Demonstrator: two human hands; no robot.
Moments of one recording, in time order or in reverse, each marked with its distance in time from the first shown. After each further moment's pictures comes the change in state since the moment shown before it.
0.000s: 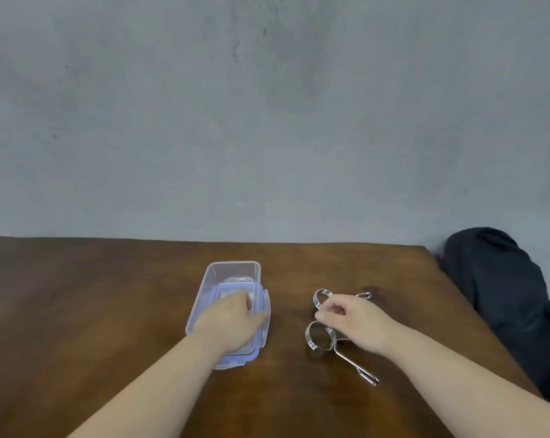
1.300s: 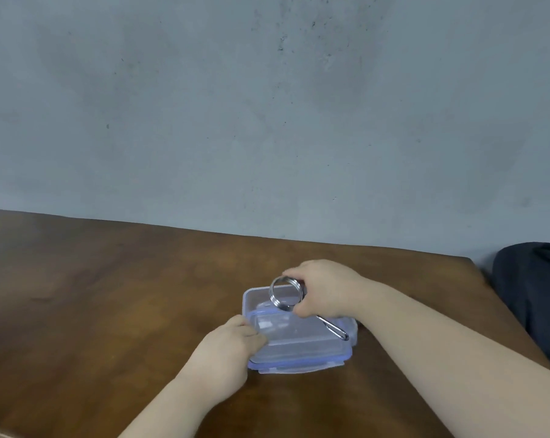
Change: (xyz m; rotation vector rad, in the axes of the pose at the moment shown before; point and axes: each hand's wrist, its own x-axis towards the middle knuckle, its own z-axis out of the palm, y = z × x) left_hand -0.041 -0.082 0.026 0.247 0.241 0.542; right_hand 0.044 -0.125 0.018 -0.613 -0.181 -0.357
